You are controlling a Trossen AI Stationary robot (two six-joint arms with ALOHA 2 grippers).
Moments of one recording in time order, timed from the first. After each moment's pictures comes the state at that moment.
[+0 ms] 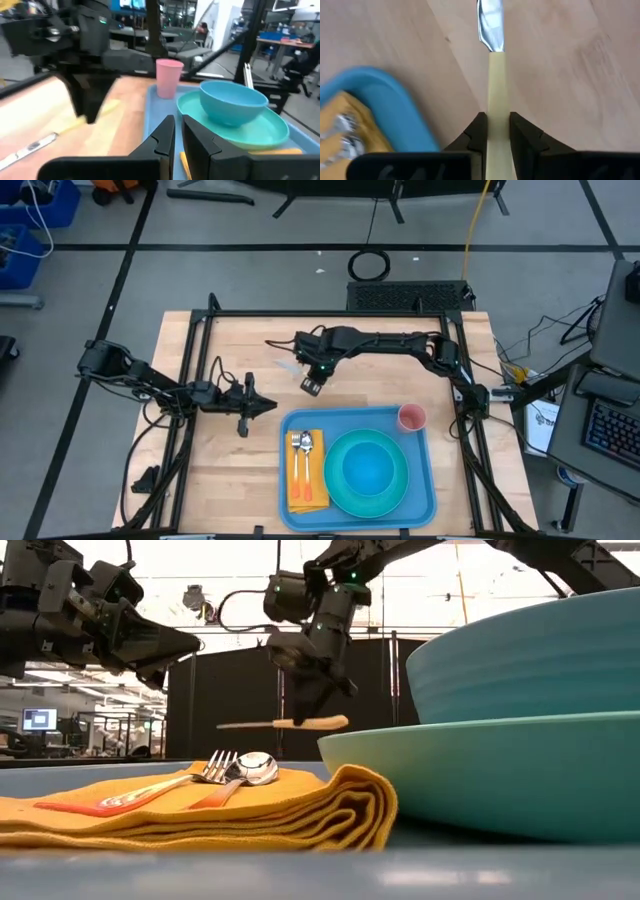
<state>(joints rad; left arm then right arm) -0.16 1.26 0.01 1.25 -0.11 -0.13 -0.21 2.20 1.91 -0.97 -0.13 0.30</state>
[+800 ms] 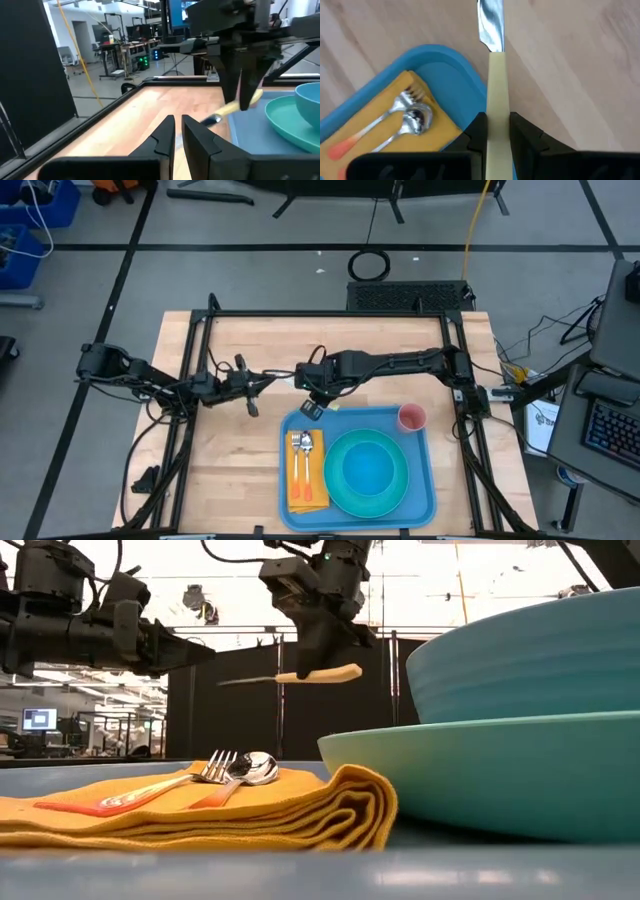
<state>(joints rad) -0.02 1.25 0.01 1.30 -0.30 0.10 0.01 2.09 1.91 -1.05 0.03 0.60</state>
